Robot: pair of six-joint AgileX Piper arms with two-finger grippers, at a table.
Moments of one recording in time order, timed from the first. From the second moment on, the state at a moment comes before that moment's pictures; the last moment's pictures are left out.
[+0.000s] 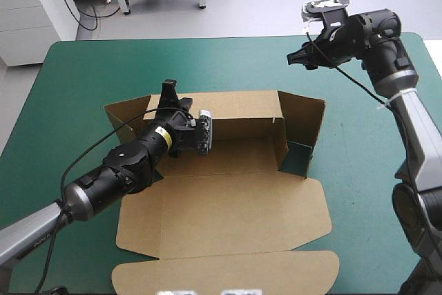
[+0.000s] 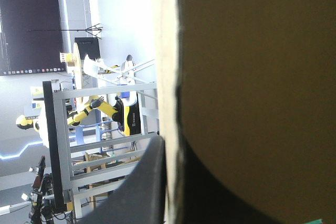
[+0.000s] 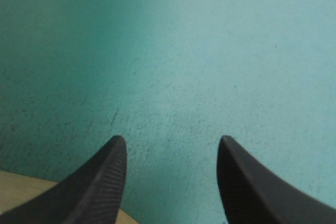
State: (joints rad) left arm -0.72 1.36 -0.94 1.29 0.31 0.05; right arm 0.23 1.79 -1.98 0.01 1.11 -0.06
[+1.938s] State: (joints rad) left arm -0.72 1.36 -0.94 1.29 0.27 0.03; right arm 0.23 1.41 -1.20 0.44 0.99 -0.58
